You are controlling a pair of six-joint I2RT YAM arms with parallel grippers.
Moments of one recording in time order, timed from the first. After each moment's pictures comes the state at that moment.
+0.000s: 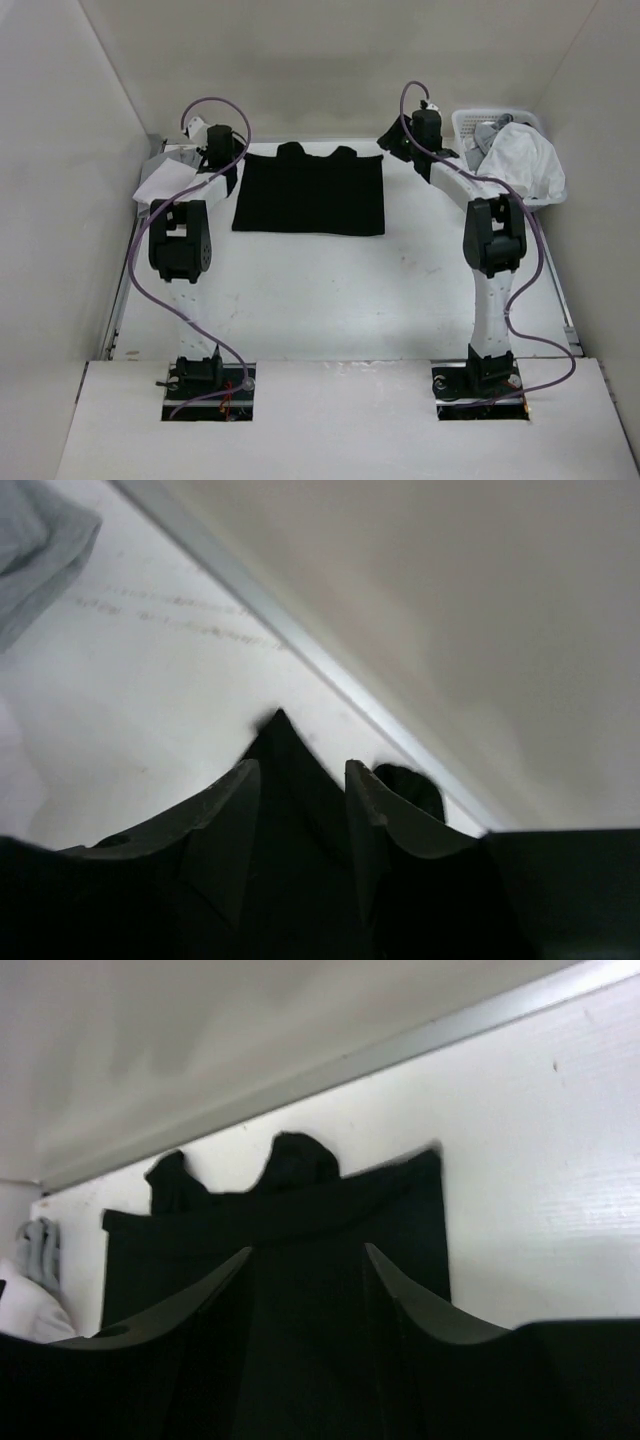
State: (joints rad) left arm -0.06 2.12 1.57 0.21 -0.32 -0.79; right arm 0.22 2.20 1.82 -0.02 -0.06 0.65
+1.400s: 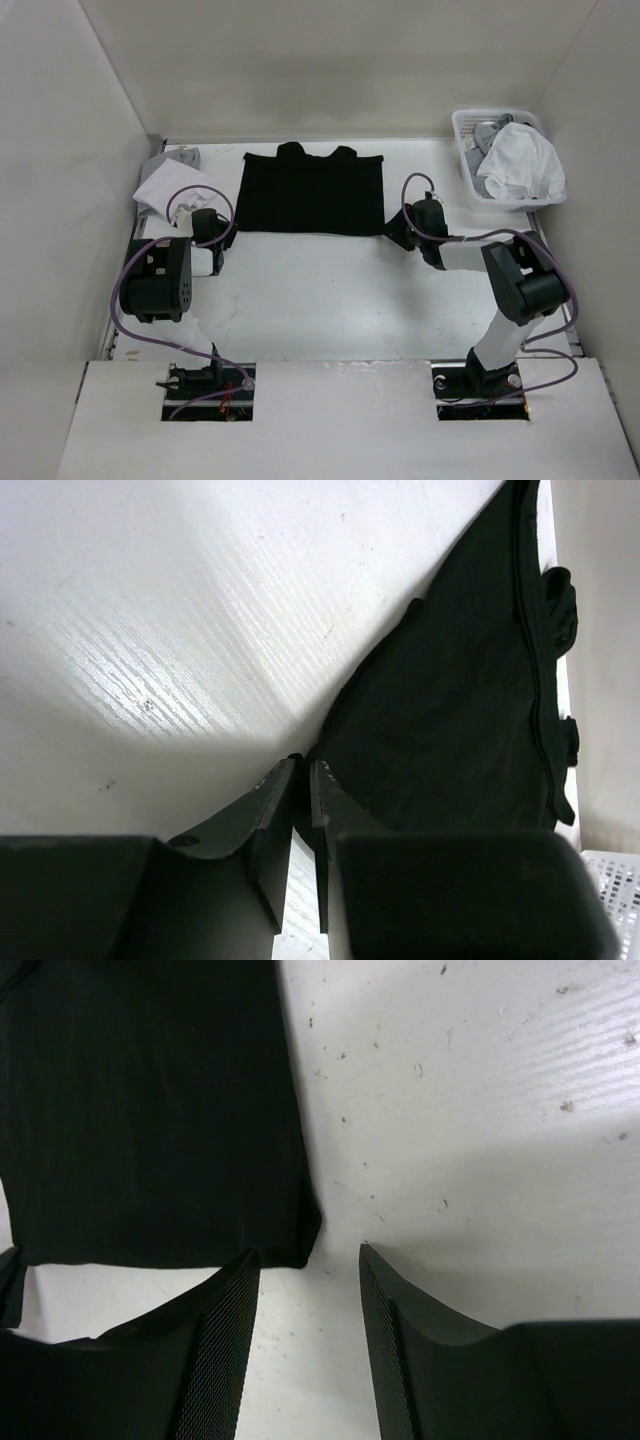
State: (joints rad) left arm 0.03 1.74 0.61 0.58 -0.09 -1.09; right arm 0.33 1.73 0.75 0.37 -0.04 0.86
